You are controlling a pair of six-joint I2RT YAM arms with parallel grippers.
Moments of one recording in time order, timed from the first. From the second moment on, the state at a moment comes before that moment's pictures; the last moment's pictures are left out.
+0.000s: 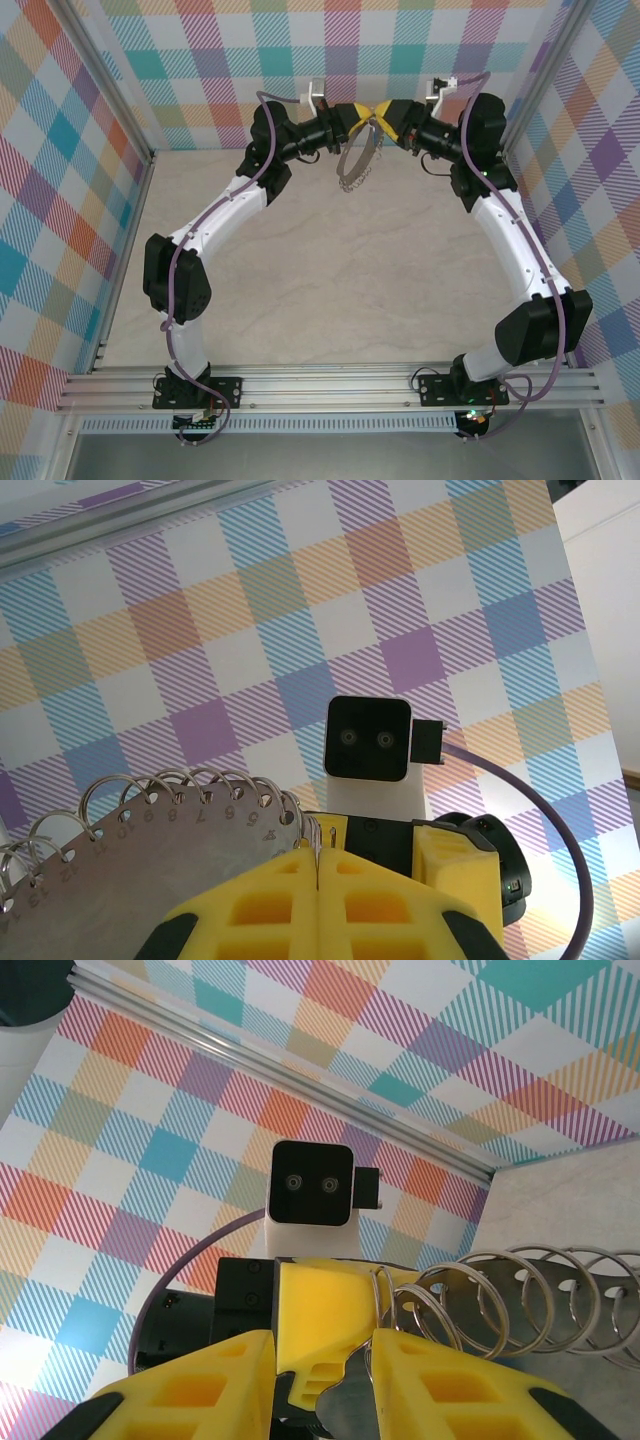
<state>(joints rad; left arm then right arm) -0.52 1.90 1.80 0.39 0.70 -1.44 0.22 1.50 1.55 0.00 -0.79 1.12</state>
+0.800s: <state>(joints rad) -0.51 1.90 1.78 0.37 0.71 -1.40 0.23 1.49 1.57 -0.10 -0.76 1.03</state>
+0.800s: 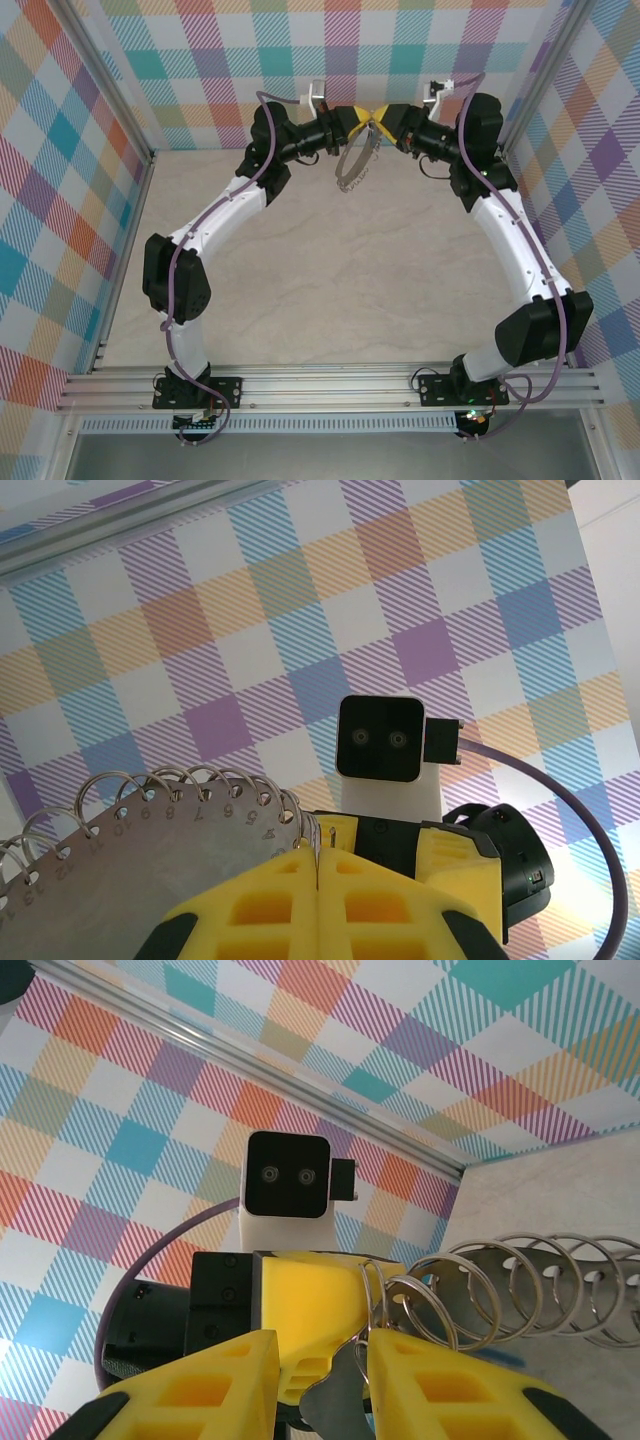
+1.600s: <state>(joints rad) -0.51 1.87 1.80 0.28 0.74 -1.30 0.23 1.53 1.61 -0.09 -0.77 1.05</state>
